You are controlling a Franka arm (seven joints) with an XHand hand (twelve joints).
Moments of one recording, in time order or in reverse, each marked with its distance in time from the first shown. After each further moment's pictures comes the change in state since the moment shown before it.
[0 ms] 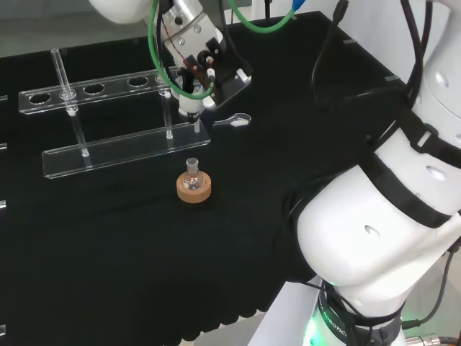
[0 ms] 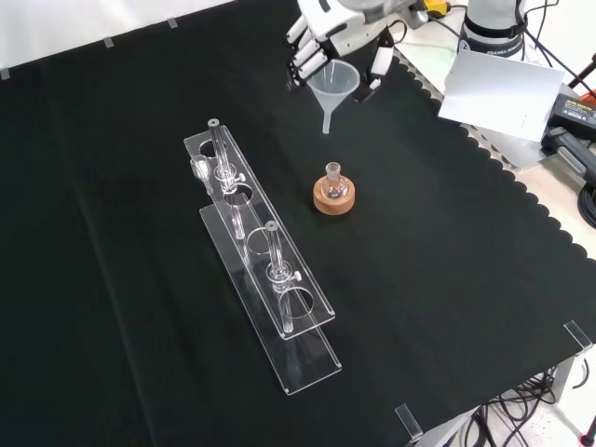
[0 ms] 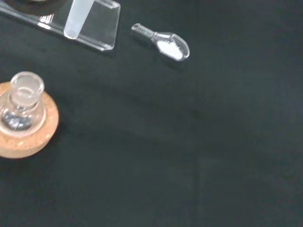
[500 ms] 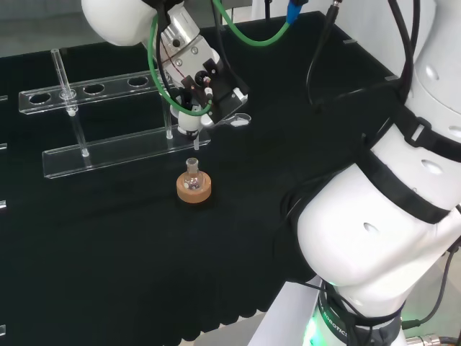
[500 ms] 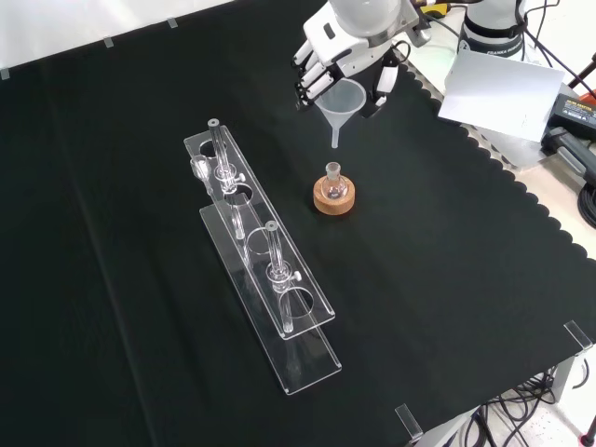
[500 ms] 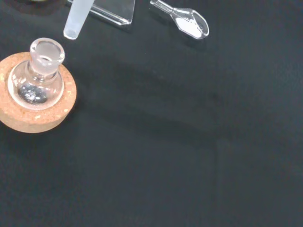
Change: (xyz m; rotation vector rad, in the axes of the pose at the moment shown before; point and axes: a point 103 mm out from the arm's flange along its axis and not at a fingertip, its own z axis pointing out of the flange) arm 0.019 0.003 0.023 0.031 -0.007 -0.020
